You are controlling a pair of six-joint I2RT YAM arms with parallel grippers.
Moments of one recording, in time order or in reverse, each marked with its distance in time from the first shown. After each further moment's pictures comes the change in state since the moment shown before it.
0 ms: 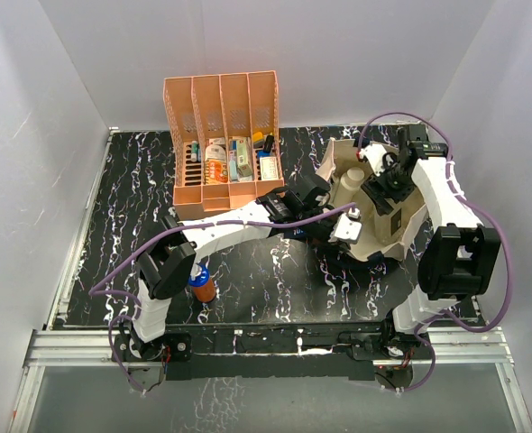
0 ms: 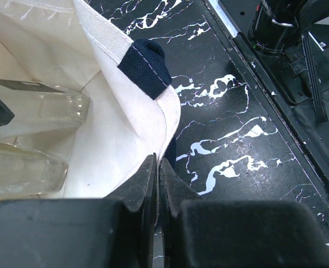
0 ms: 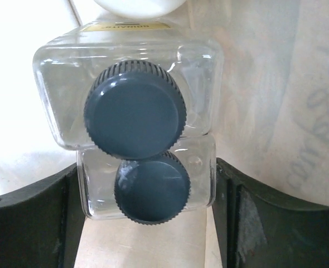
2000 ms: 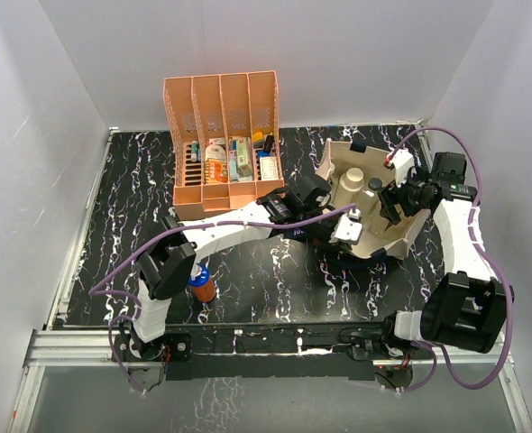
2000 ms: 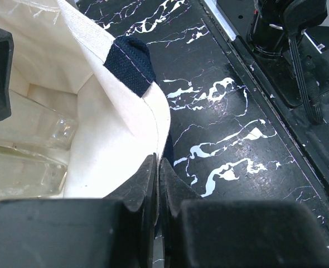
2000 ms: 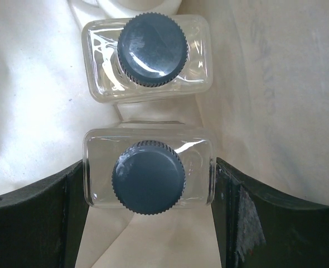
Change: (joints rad) left arm -0.005 0.000 0.000 0.008 0.004 -0.001; right arm -0.200 -0.324 -0.350 0.318 -0.375 0.028
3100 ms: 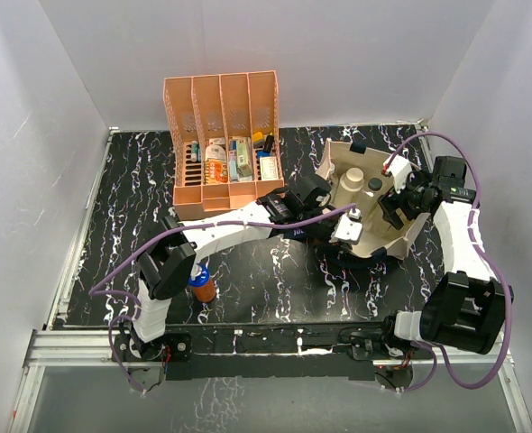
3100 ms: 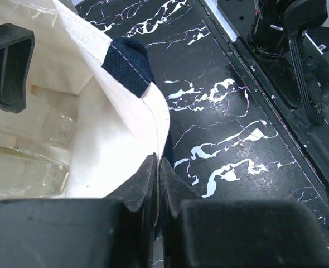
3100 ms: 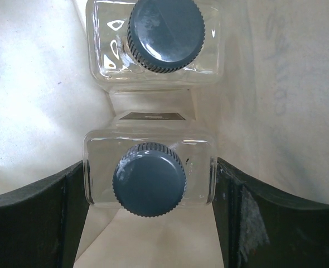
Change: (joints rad) left arm 0.000 0.000 0.000 0.006 0.000 -0.001; right arm -0.017 -0.003 -0.035 0.005 -0.011 -0.134
